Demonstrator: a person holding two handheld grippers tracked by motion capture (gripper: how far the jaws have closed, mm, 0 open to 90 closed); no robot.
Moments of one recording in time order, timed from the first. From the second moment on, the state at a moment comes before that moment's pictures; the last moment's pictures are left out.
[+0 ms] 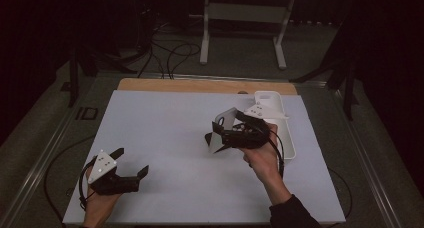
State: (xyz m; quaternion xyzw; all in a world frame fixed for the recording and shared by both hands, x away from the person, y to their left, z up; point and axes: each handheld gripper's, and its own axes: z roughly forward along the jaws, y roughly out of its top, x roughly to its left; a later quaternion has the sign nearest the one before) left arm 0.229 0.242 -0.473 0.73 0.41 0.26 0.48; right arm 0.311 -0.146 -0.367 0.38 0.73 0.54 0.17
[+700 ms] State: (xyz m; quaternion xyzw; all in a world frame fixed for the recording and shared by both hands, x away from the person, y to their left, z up) left arm 0.227 0.247 -0.487 0.72 0.42 0.27 0.48; right arm 0.329 -0.170 -0.344 0.40 0.71 0.54 0.21
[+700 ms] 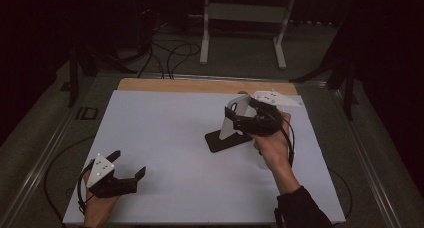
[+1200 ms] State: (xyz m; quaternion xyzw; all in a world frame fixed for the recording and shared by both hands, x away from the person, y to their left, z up) left arm 0.226 0.246 -0.488 0.72 0.42 0.28 0.48; right arm 0.353 -0.184 -0.337 0.43 0.69 0.53 0.23
